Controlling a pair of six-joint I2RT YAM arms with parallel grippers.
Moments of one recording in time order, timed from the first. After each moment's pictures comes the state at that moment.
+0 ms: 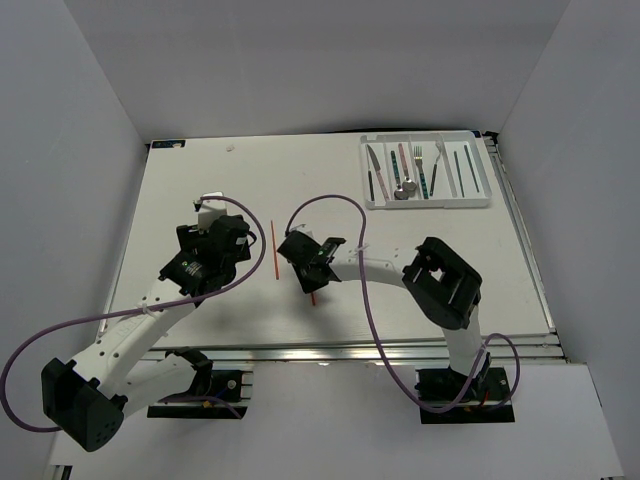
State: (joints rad) left arm -0.57 1.00 0.86 -0.64 -0.77 -0.47; right arm 1.05 1.99 1.36 -0.51 0.22 0.49
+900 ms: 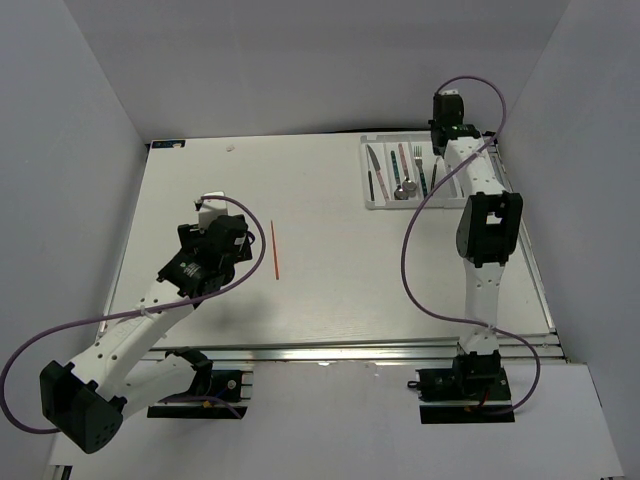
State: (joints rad) left arm -0.57 0.99 0.86 -0.63 -0.73 -0.45; right arm 0.14 2.24 2.09 -0.56 0.37 -0.09
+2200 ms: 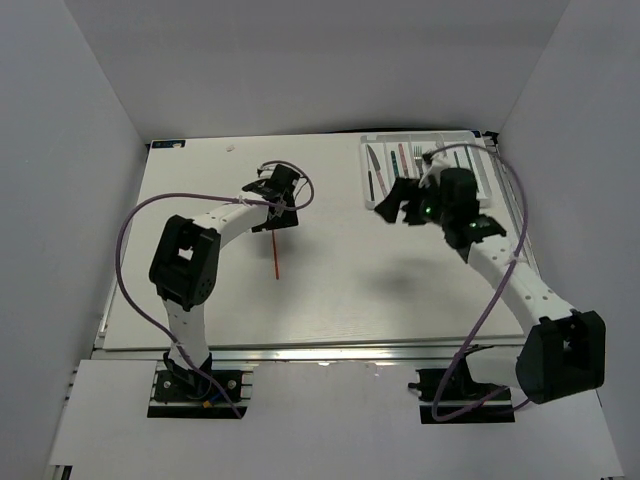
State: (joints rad) left arm -0.49 1.93 1.42 -0.55 -0.41 -0.56; right arm 0.25 1.27 1.02 -0.19 -0.31 0.32
